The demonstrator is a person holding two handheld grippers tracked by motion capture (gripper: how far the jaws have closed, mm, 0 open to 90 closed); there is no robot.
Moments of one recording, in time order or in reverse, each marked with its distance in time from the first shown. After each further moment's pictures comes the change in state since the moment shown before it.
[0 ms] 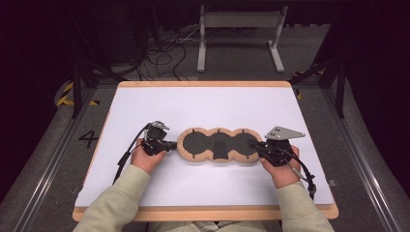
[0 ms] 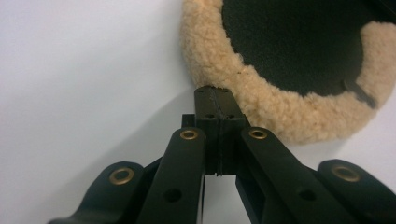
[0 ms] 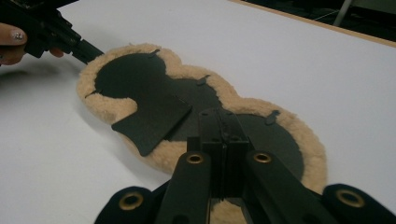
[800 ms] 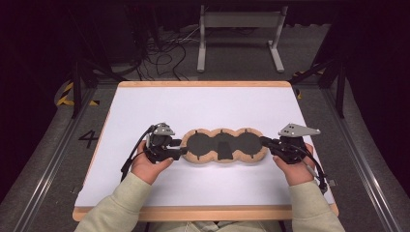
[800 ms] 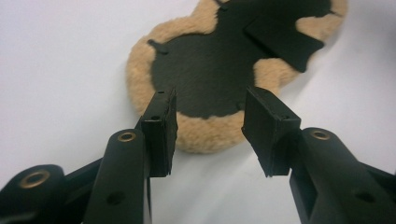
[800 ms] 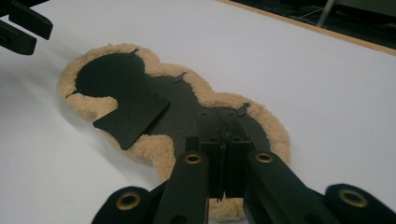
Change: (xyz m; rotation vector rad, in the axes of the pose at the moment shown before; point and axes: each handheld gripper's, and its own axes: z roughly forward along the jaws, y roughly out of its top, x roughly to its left) left arm -0.054 0.007 -0.045 -0.139 -0.001 0.132; right arm -0.024 -0.001 -0.023 0.020 -0.032 -0.003
